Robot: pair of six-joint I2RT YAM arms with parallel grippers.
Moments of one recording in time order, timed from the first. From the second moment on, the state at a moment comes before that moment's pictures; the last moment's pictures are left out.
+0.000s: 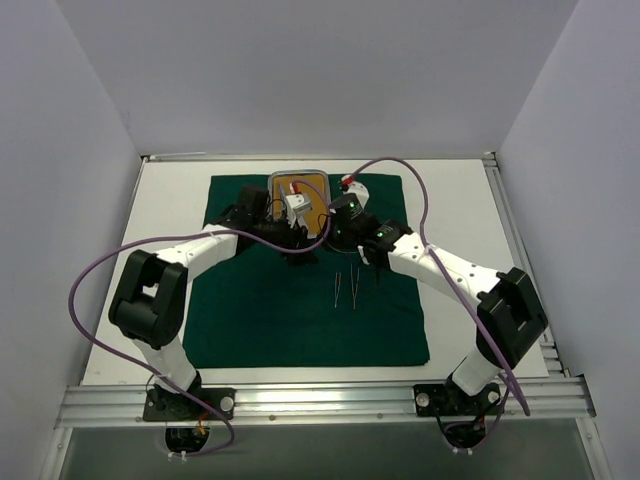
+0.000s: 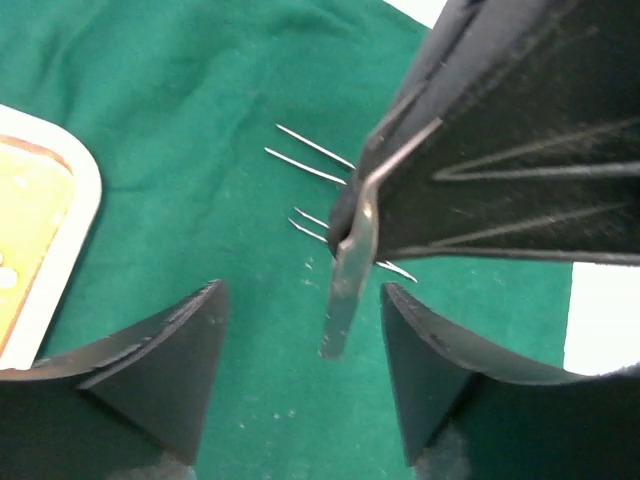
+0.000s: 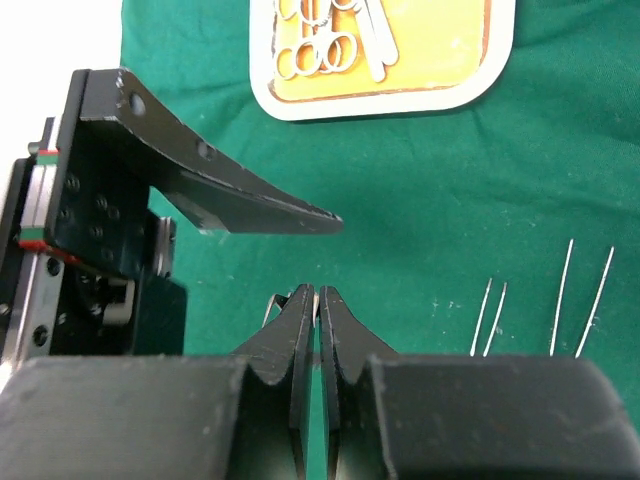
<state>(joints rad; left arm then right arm) -0.42 1.75 1.15 -0.13 0.87 0.22 0.73 1.61 1.21 -0.29 0.14 0.78</state>
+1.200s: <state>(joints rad) -0.40 1.83 1.28 -0.14 0.83 -0.16 0.77 1.52 1.18 -0.21 0.21 0.71</state>
